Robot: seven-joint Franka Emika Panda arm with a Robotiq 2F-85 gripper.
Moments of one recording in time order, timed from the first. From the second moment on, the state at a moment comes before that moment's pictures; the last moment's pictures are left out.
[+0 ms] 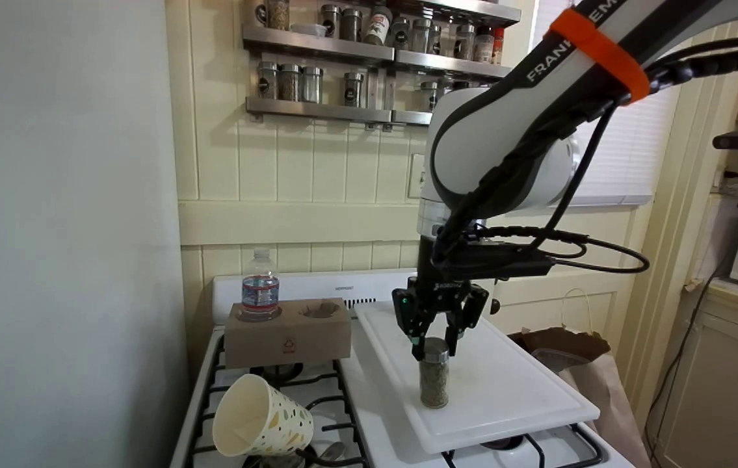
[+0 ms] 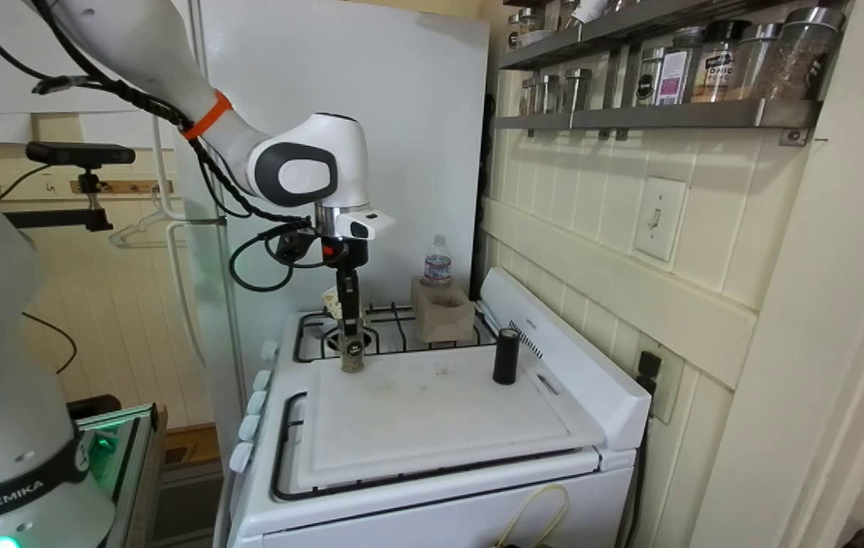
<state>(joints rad) 0.07 -0.23 0.18 -2.61 0.04 2.42 0.39</state>
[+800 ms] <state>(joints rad) 0.06 -0.40 0.15 -2.67 0.05 2.42 0.42</state>
